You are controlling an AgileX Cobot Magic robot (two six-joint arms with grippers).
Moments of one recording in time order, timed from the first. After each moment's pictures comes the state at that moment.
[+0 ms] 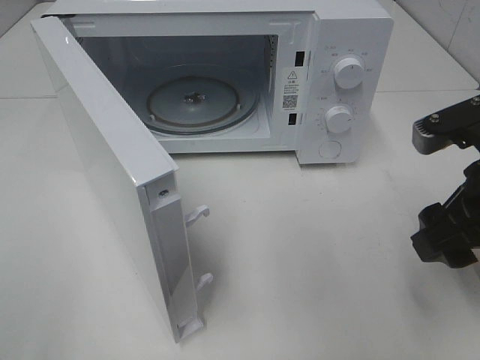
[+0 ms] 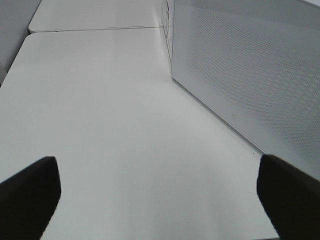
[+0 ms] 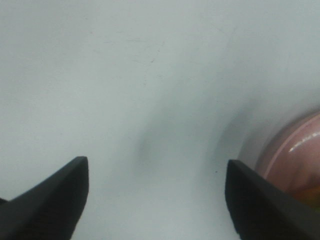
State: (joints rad) left arm 0.05 0.00 -0.52 -0.16 1.07 0.15; right arm 0.37 1.21 -0.61 -0.19 0.63 0.17
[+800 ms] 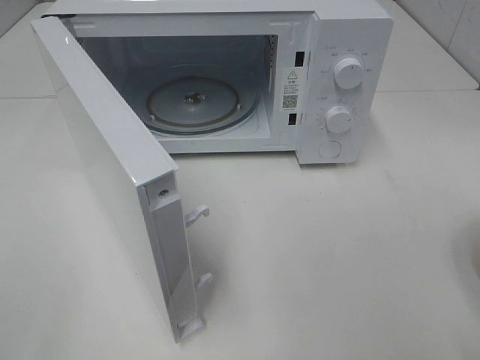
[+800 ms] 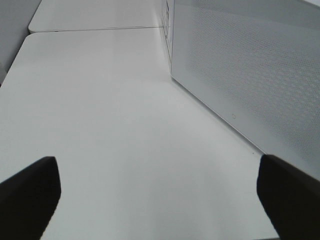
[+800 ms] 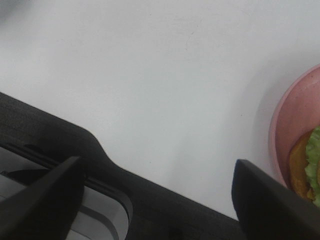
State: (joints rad) left arm 0.05 0.00 -0.52 -0.16 1.07 0.15; right arm 0.37 0.61 -0.54 -0.01 0.99 0.07
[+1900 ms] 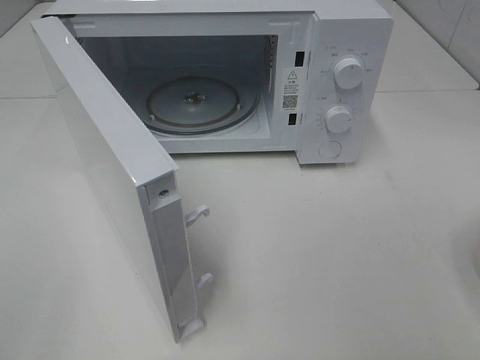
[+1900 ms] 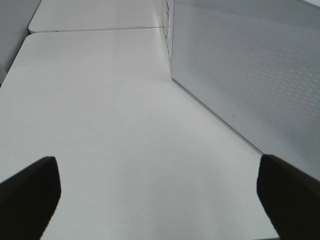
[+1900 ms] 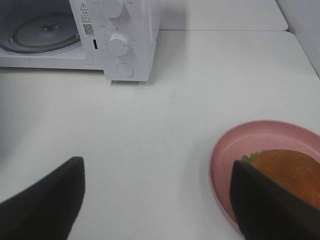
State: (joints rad) left arm 0.05 0.00 -0.52 -0.16 1.07 0.15; right arm 0.09 0.00 -0.49 0.00 0.97 0.12
